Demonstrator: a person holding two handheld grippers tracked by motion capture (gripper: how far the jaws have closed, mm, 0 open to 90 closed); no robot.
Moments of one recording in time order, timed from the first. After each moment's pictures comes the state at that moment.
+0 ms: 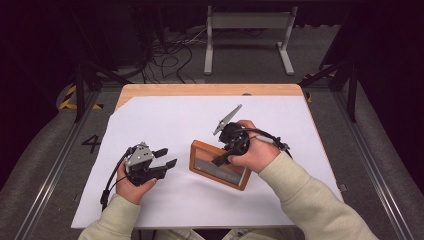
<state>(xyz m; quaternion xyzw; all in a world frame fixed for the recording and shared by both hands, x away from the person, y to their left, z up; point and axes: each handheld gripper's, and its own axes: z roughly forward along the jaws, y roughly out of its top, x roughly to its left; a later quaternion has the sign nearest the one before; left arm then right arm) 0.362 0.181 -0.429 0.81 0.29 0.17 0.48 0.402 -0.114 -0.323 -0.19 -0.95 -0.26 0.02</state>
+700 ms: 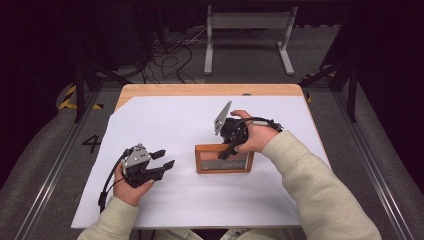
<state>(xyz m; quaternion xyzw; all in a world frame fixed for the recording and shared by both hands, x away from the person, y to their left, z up) 0.359 0.188 -0.431 0.81 0.31 0.17 0.48 0.458 -0.119 -0.356 -0.02 -0.98 -0.21 0.06</state>
